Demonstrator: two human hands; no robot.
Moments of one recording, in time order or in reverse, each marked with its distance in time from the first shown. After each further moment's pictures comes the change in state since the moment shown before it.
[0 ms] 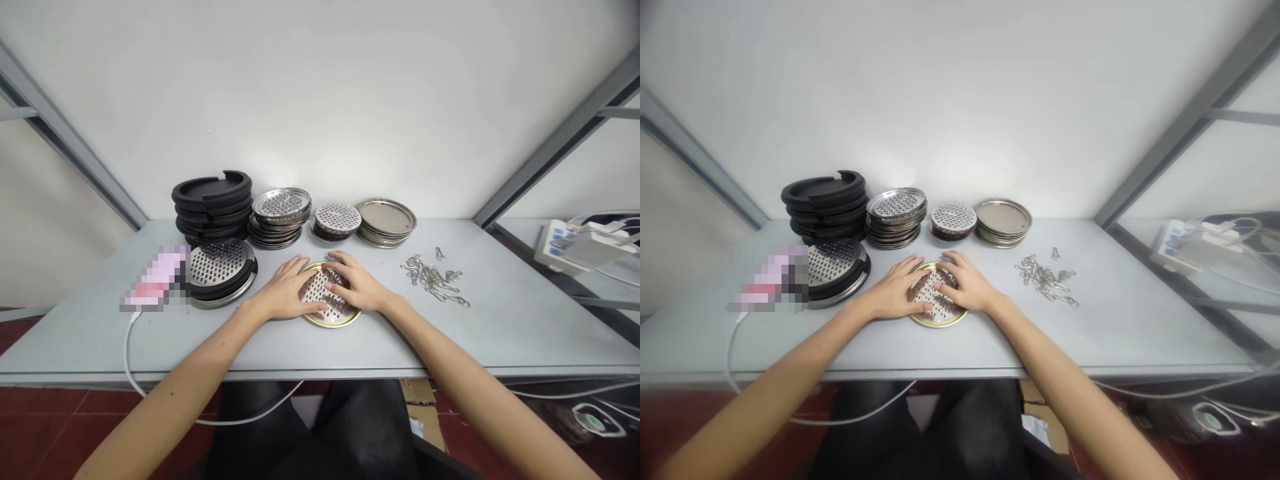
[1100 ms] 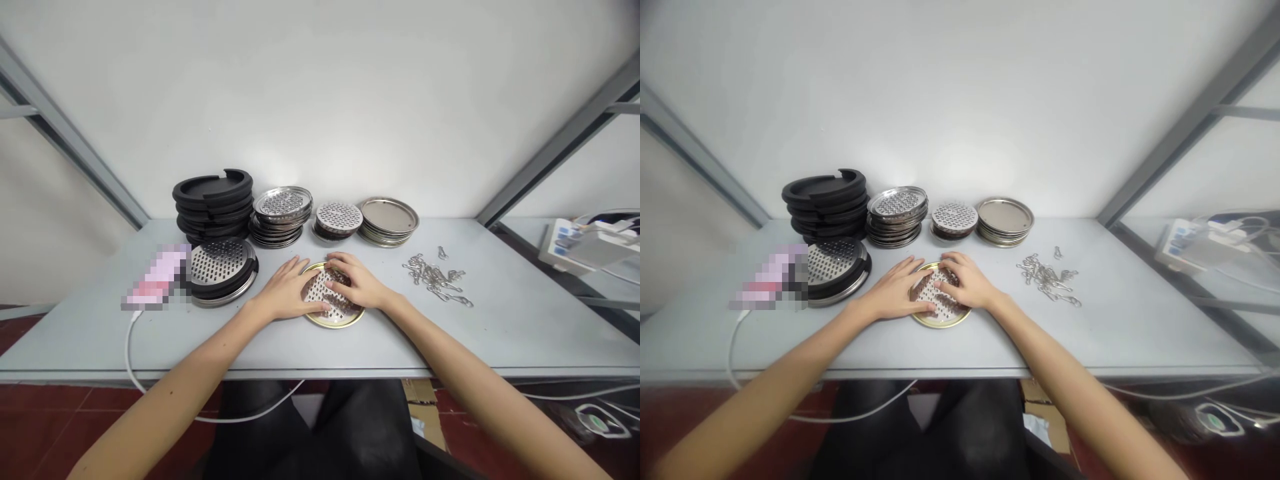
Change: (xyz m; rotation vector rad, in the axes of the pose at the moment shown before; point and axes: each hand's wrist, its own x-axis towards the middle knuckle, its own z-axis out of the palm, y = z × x) left_hand 0.000 0.005 0.001 0.019 0.004 -0.061; right_hand 0.003 0.003 0.002 0.069 0.047 -0.009
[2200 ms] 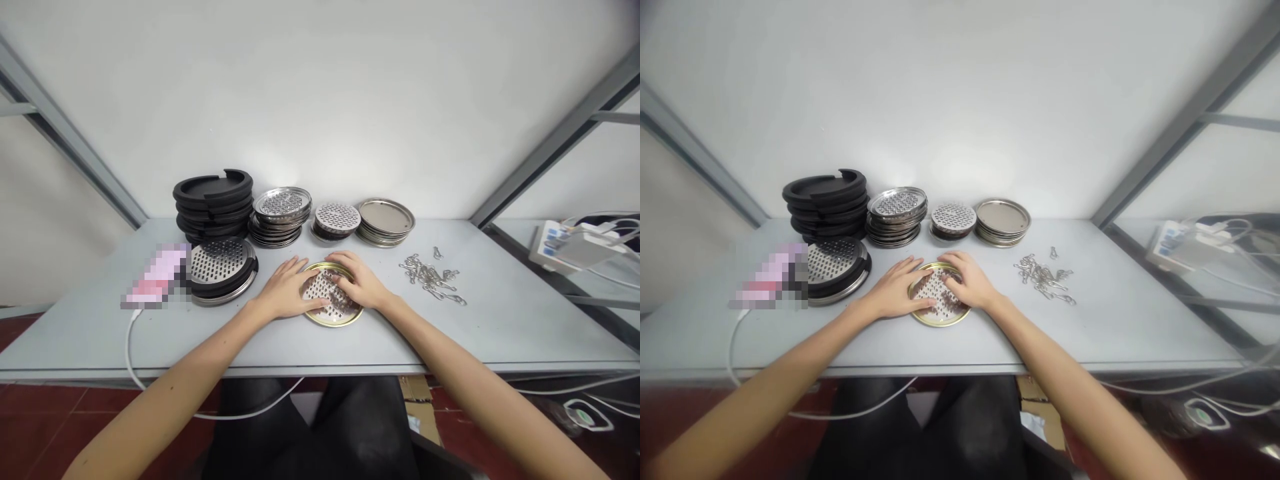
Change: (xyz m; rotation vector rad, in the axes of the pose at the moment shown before) left_hand 0.001 -0.002 0.005 -0.020 0.050 -0.027; right_hand -0.005 -0.005 0.000 0.069 0.119 0.043
